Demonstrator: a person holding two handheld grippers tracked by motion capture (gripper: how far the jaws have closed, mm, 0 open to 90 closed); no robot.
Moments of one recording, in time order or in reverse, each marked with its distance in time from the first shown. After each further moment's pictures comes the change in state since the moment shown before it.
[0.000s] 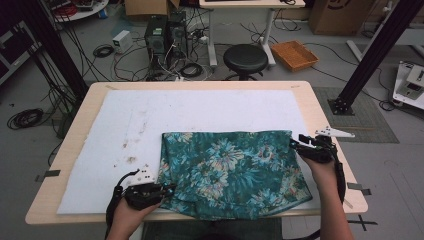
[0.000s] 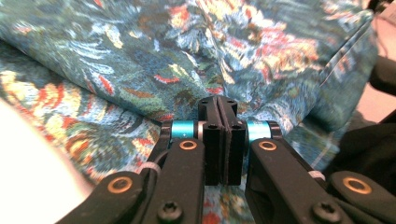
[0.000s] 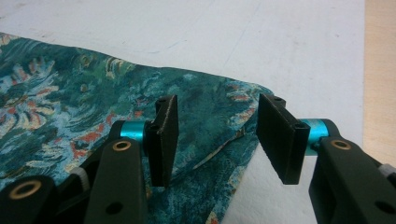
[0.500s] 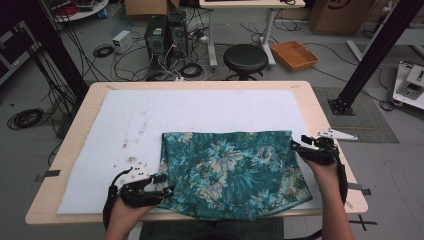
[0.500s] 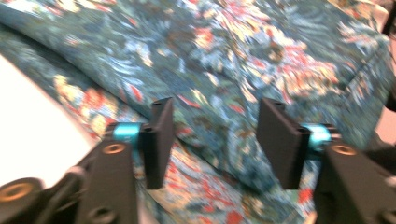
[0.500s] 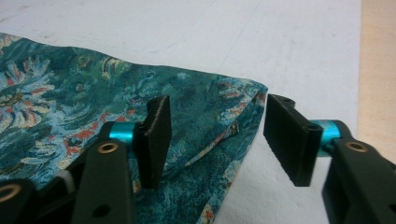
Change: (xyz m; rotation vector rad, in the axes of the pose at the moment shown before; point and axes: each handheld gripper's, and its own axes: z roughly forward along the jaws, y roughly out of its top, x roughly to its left) left arm 0.009 0.003 -0.005 -0.069 0.081 -0.034; right arm -0.004 -0.005 -0.004 -0.018 0.008 -0.003
